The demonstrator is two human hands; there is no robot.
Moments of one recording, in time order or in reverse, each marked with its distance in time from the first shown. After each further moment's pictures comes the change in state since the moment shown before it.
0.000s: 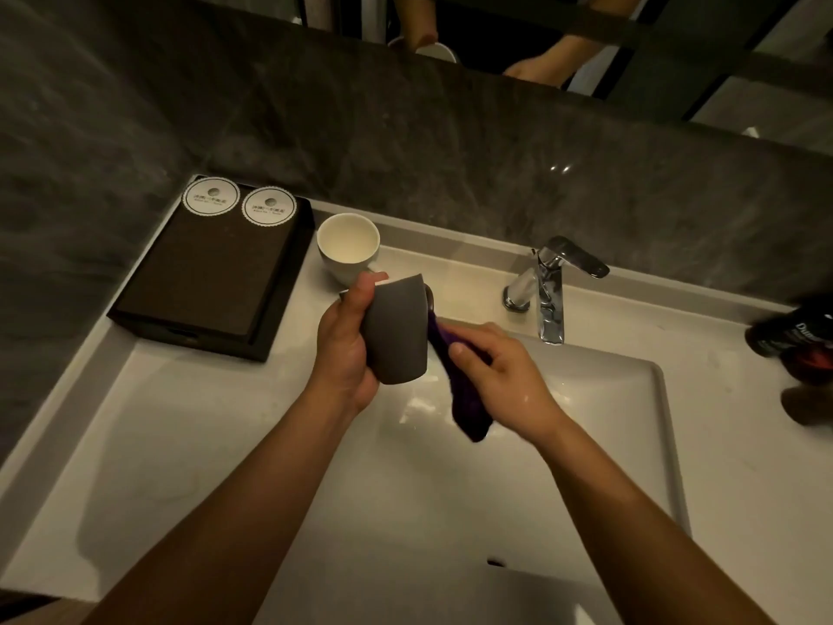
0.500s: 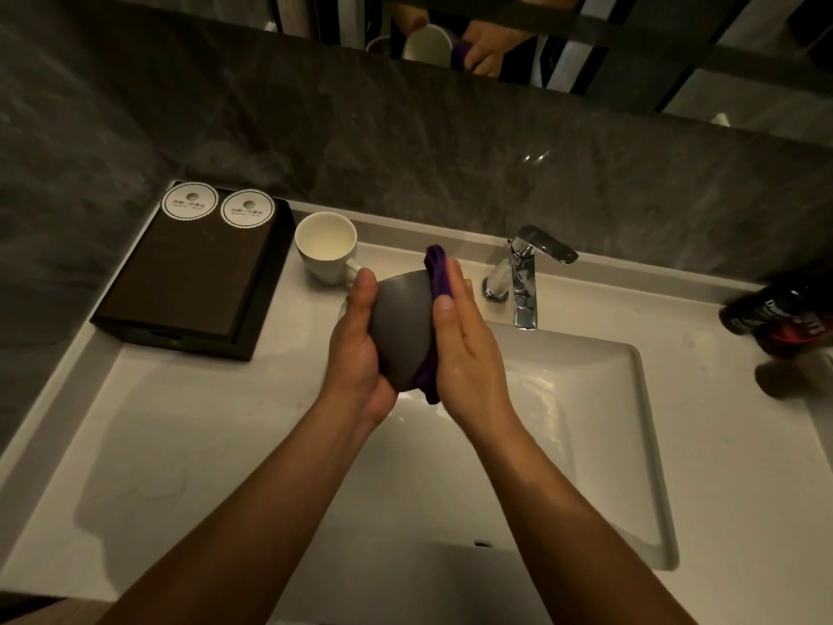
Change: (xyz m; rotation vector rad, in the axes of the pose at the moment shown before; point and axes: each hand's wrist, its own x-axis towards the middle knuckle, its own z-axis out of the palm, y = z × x) left_hand -0.038 -0.018 0.034 -0.126 -0.068 -0.120; right_hand -0.018 -0.049 0.020 0.236 0.270 0.045
